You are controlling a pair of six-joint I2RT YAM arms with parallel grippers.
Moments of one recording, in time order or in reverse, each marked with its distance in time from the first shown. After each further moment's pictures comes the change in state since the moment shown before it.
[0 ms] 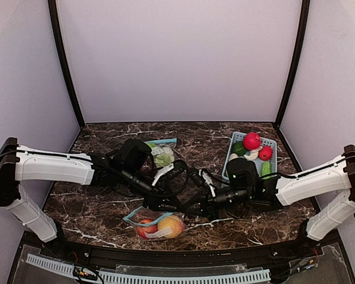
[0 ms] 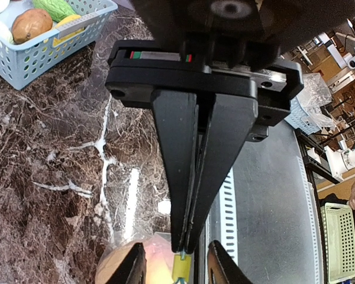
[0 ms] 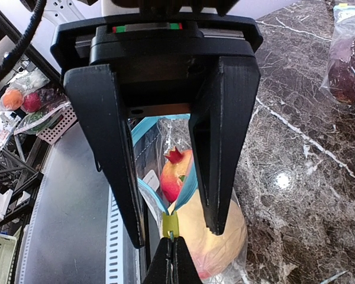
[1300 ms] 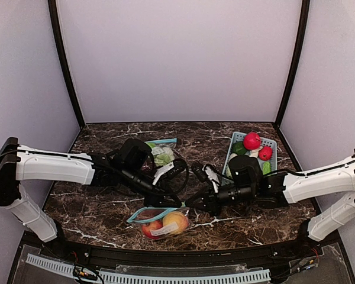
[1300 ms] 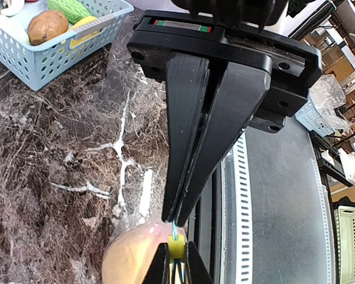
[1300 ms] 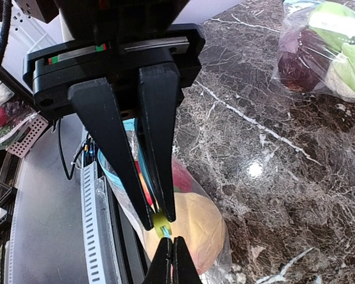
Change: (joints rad) left arm 0.002 0.008 0.000 -0.003 -0.056 0.025; right arm -0.003 -0.074 0.026 -0.169 0.171 -0.008
